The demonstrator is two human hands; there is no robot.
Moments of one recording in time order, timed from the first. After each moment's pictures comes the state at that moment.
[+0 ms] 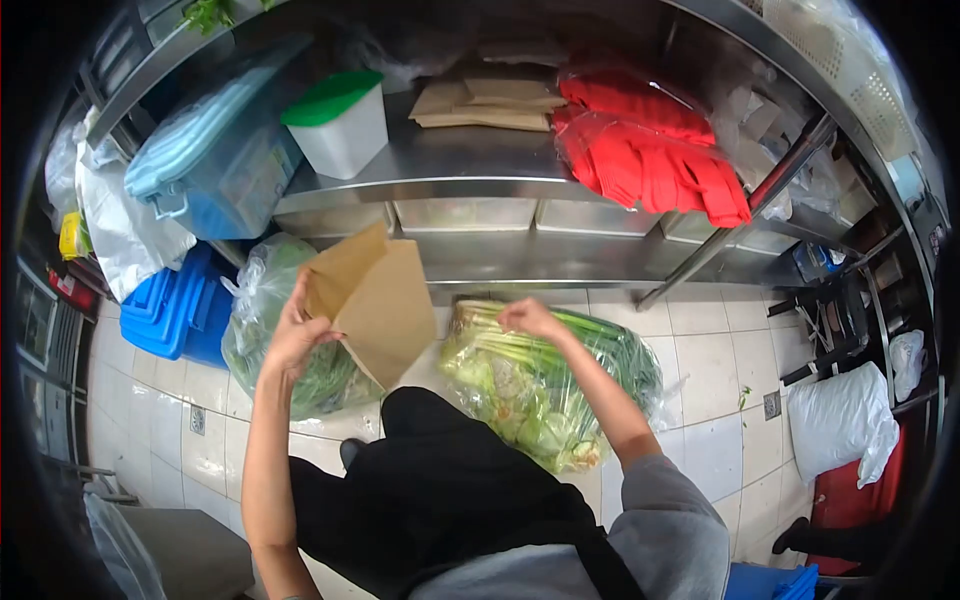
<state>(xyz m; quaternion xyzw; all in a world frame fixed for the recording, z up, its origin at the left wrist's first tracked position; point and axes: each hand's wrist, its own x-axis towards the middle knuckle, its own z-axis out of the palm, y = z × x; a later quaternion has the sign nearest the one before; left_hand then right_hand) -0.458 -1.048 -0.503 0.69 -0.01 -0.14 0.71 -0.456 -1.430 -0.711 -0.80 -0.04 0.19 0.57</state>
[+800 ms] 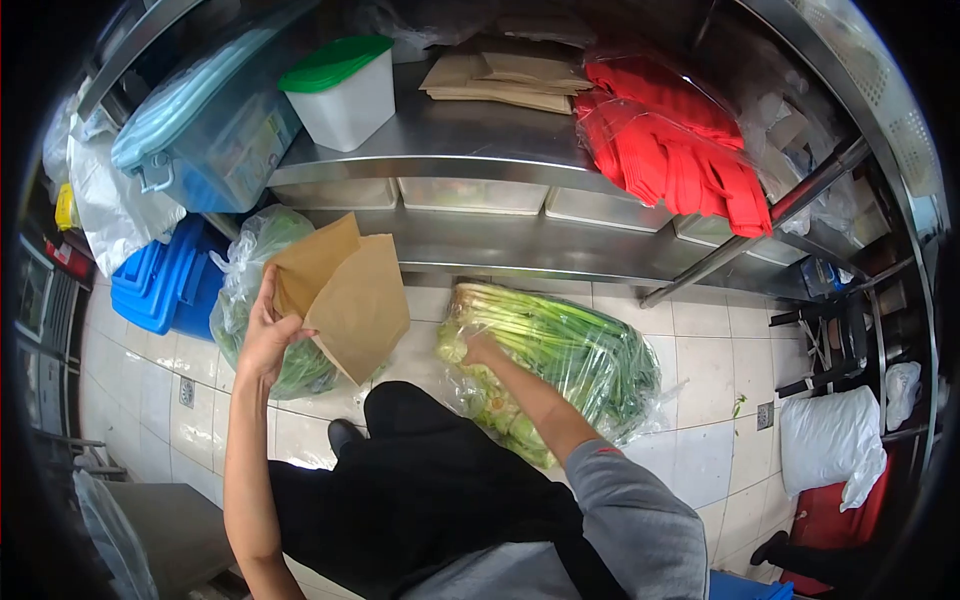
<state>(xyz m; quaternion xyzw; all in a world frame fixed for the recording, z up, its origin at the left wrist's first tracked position) -0.473 -1.033 -0.500 0.70 0.03 -0.10 0.71 -0.453 -1.330 -0.873 -0.94 -0.04 0.31 0.15</state>
